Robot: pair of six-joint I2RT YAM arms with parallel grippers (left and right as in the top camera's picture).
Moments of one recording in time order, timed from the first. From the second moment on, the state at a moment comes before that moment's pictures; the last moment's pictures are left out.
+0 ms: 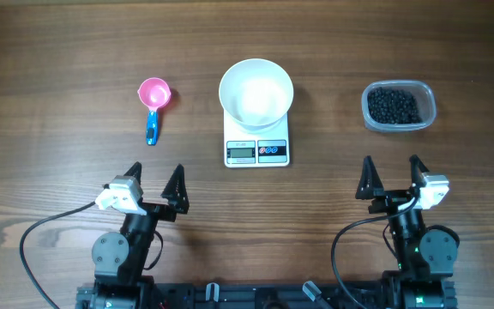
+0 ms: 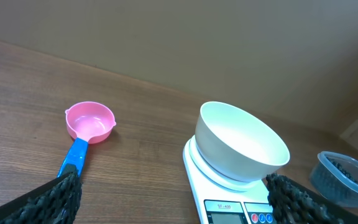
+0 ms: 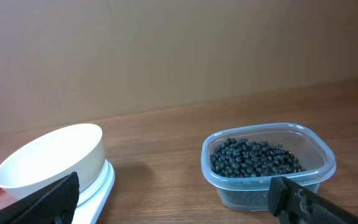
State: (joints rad) left arm -0.09 0.01 0.01 -0.06 0.12 -0.36; right arm -0.02 0.01 0.01 0.00 -0.10 0.21
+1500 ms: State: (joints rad) left arm -0.09 0.01 0.01 0.06 0.08 -0.36; right arm -0.02 0.01 0.01 0.00 -0.10 0.21
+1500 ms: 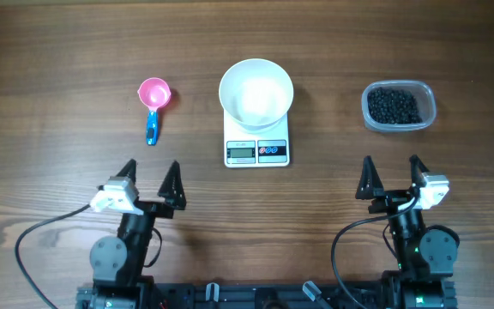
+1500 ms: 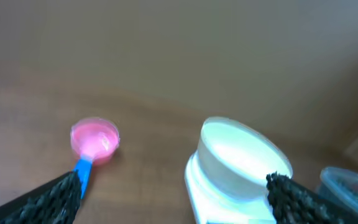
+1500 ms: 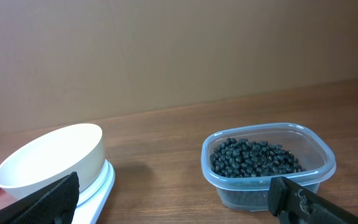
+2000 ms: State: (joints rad) left arm -0.09 0.10 0.37 -0.07 0.06 -0.36; right arm -0.02 0.01 0.01 0.00 -0.10 0.21
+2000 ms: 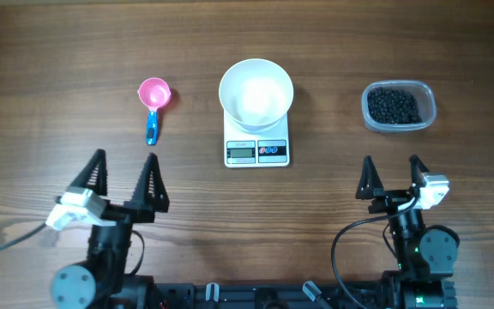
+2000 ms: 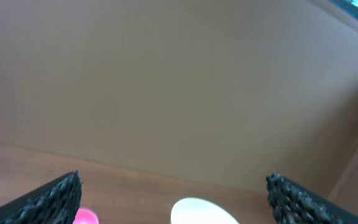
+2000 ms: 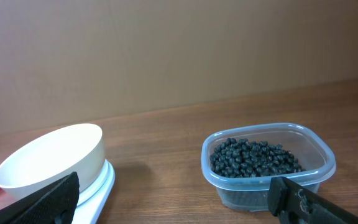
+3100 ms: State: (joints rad) left arm -0.09 1.43 1.35 -0.84 0.05 -0.36; right arm -0.02 0.01 0.01 0.00 -0.10 0.21
